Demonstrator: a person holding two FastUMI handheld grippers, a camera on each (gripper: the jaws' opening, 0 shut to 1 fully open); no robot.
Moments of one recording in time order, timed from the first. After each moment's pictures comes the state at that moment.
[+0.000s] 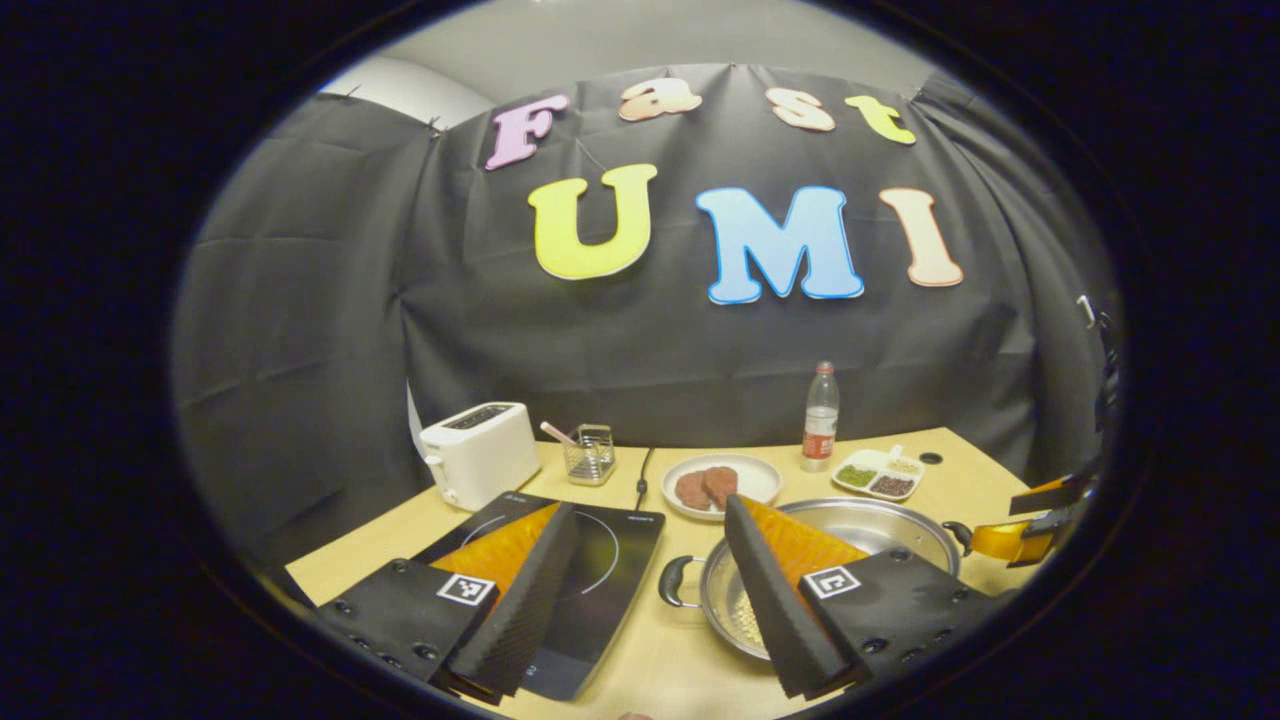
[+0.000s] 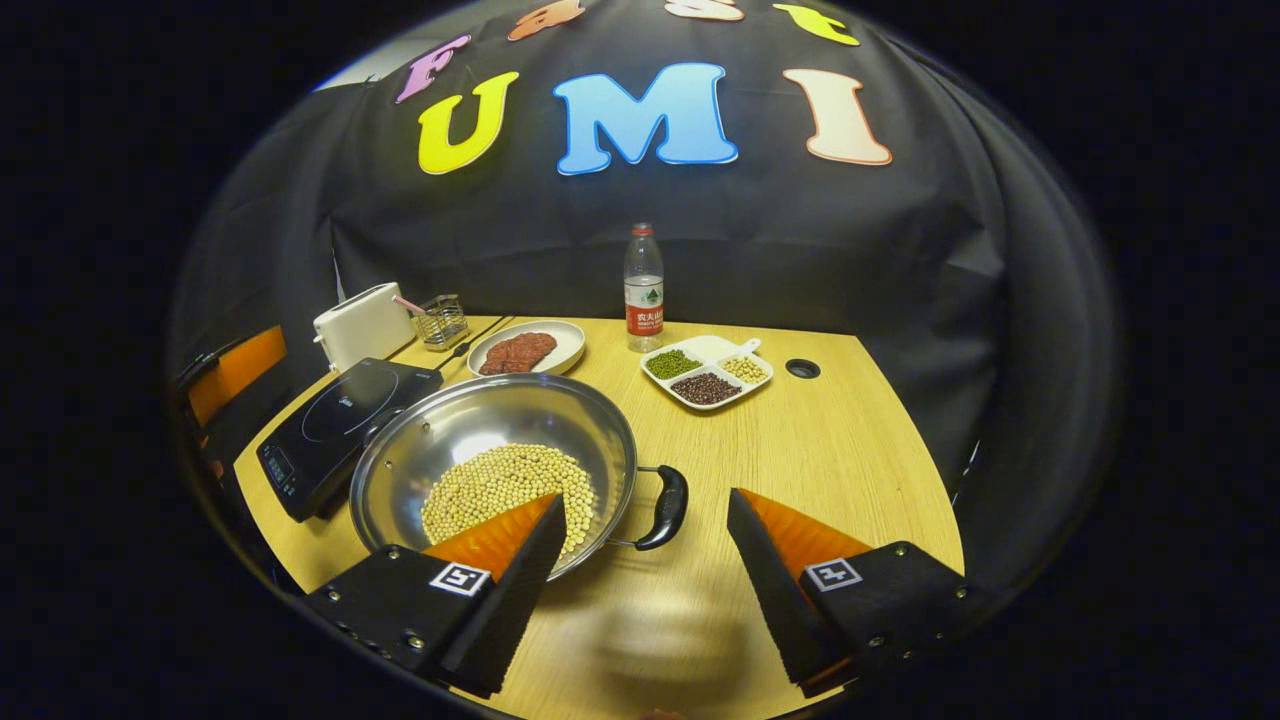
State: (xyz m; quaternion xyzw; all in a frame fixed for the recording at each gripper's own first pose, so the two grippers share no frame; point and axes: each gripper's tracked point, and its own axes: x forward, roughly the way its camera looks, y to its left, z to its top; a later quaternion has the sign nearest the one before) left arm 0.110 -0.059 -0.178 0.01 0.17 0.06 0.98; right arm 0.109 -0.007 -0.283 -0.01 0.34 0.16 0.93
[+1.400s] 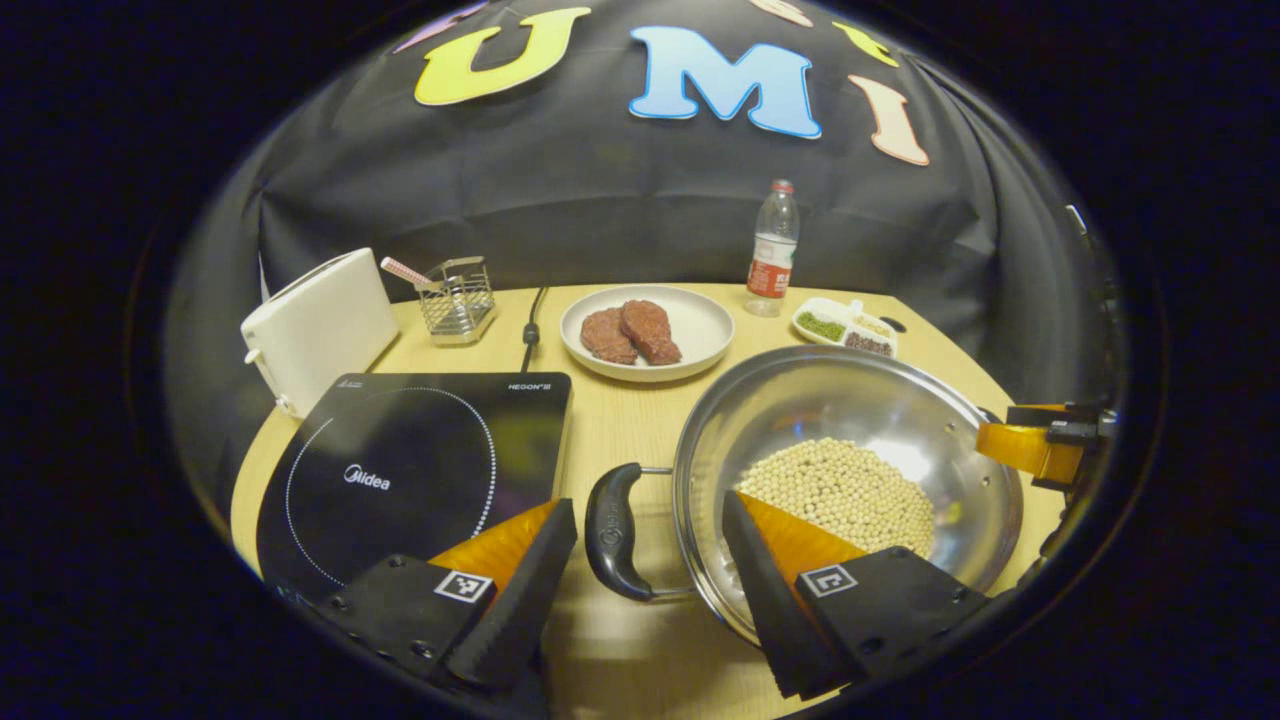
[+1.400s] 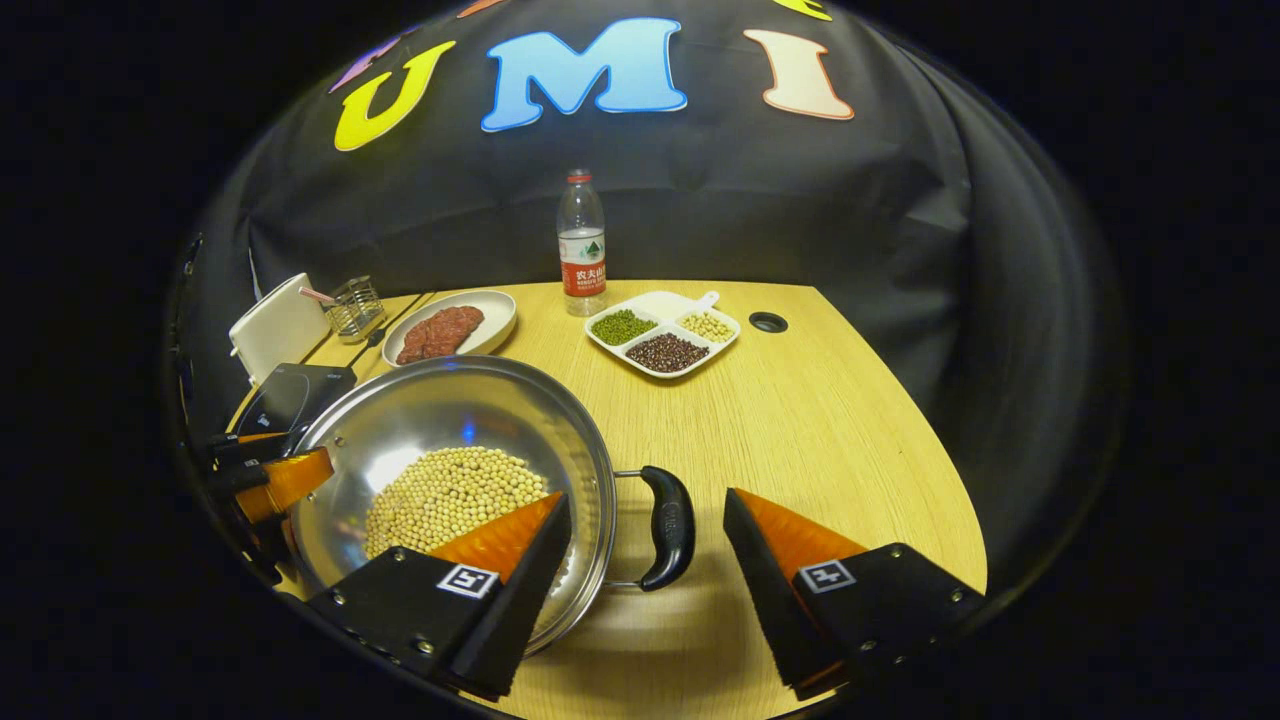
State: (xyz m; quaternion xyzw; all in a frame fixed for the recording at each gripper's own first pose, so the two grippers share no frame) left arm 0.172 -0.077 -0.350 -0.01 0.38 -0.09 0.92; right arm 0.147 0.006 -0.338 -0.01 0.40 0.05 0.91
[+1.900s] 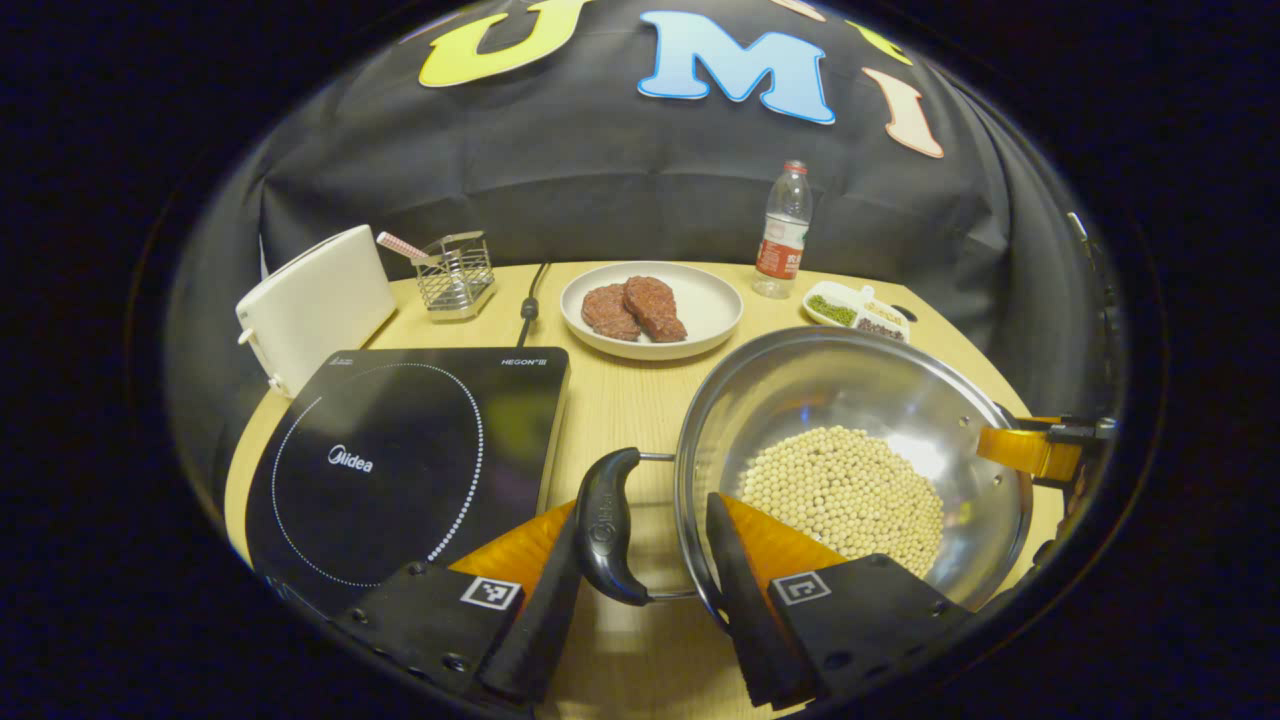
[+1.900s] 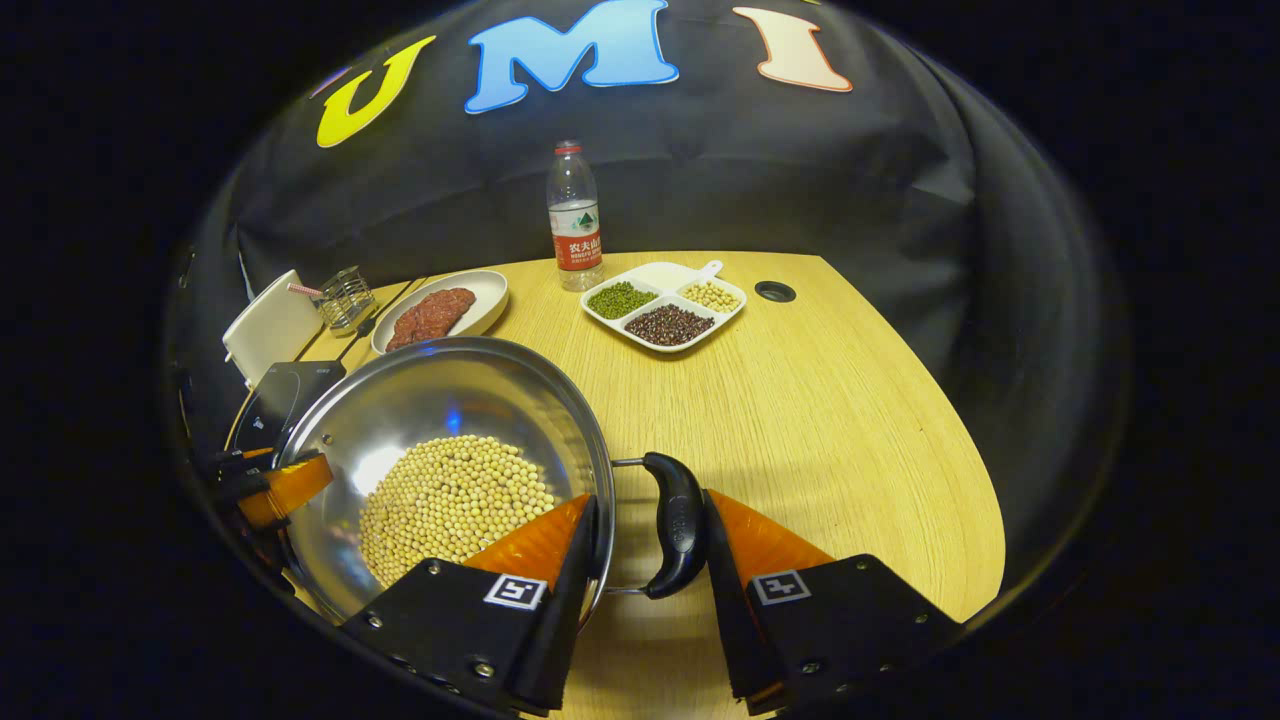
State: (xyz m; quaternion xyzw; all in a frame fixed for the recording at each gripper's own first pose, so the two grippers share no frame) left arm 0.169 -0.077 -0.364 -0.02 0.41 -0.07 0.91; right arm 0.147 0.011 -0.354 0.01 0.44 0.05 0.90
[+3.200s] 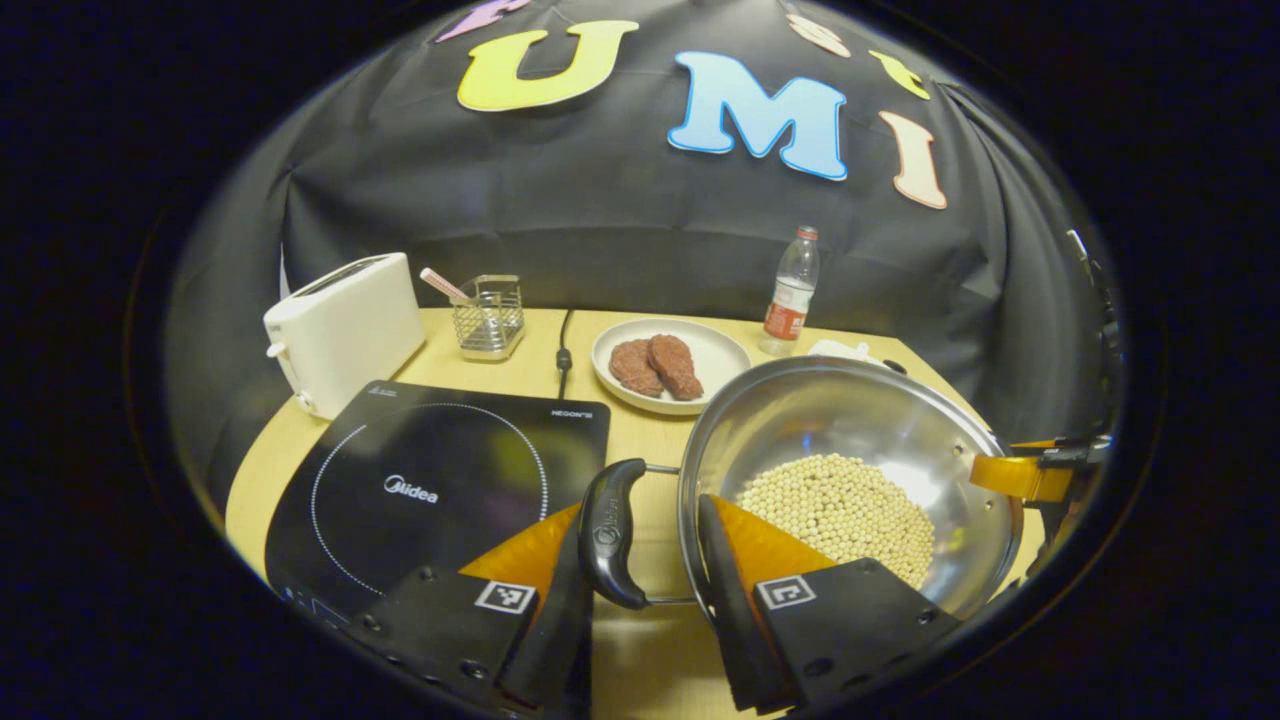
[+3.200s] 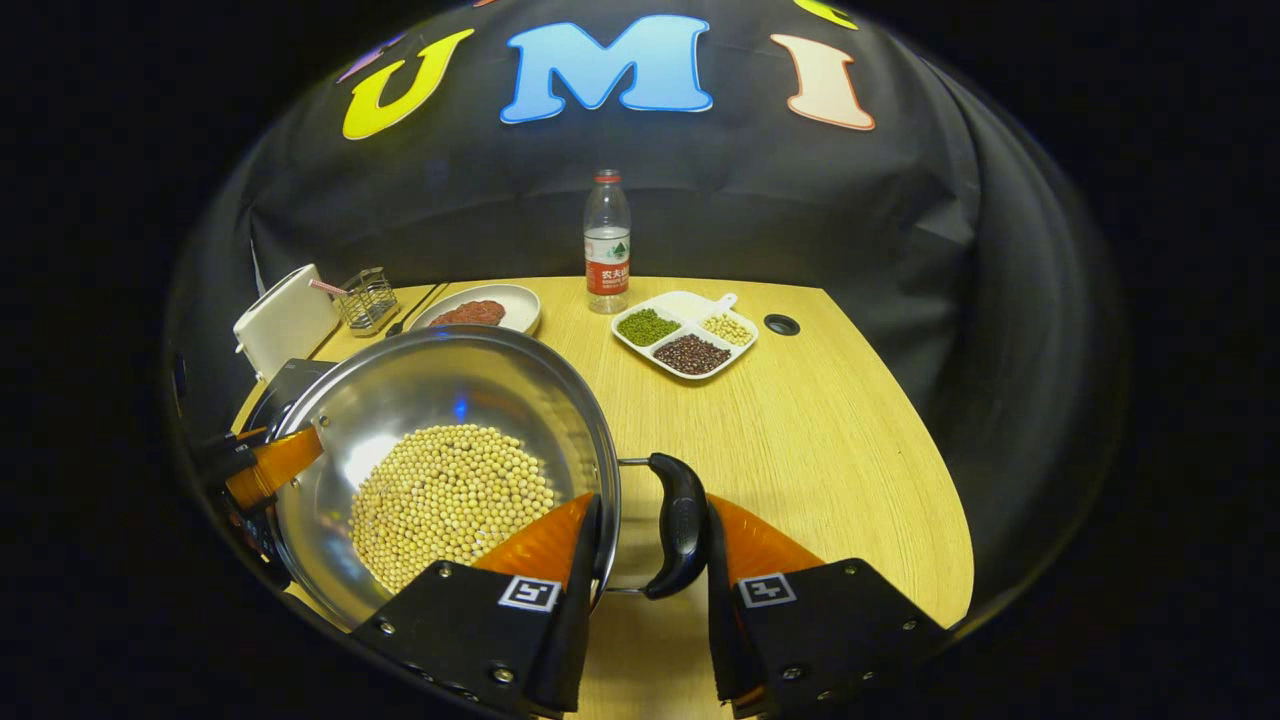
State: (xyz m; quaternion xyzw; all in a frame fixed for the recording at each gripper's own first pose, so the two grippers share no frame) left arm 0.175 -0.035 -0.315 -0.06 0.34 -0.07 0.93; right arm 0.136 0.047 -0.304 -0.02 0.41 0.05 0.91
